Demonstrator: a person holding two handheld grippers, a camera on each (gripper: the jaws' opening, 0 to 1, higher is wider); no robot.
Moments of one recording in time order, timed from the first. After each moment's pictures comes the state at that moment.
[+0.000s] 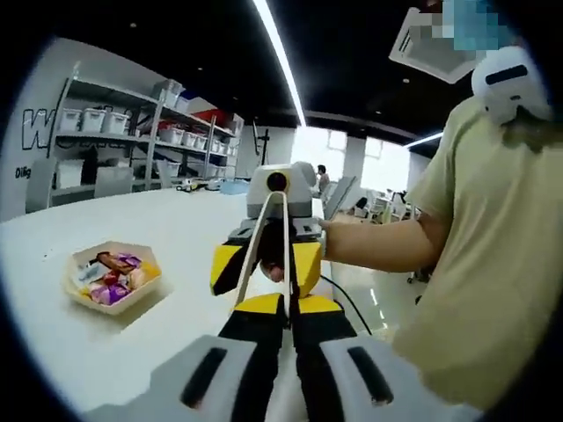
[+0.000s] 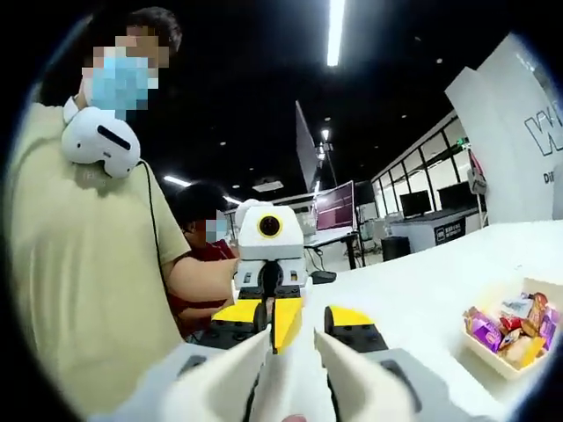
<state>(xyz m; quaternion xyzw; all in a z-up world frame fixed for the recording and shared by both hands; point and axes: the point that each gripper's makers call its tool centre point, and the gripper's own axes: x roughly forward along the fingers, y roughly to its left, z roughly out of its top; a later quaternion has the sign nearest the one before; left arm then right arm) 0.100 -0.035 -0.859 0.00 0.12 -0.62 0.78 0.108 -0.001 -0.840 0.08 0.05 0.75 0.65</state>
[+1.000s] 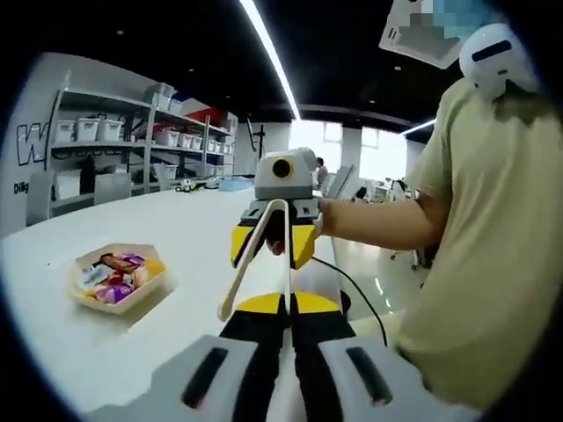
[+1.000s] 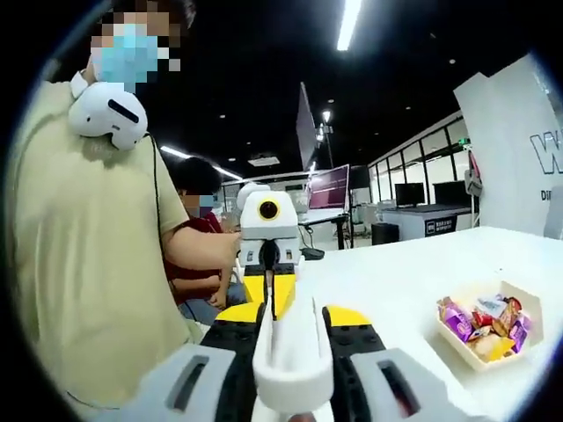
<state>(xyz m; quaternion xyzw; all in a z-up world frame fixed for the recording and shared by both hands) 0.101 -0.028 -0.874 0.03 0.12 -0.62 0.78 0.115 -0.031 -0.858 0.01 0.07 0.74 0.67</state>
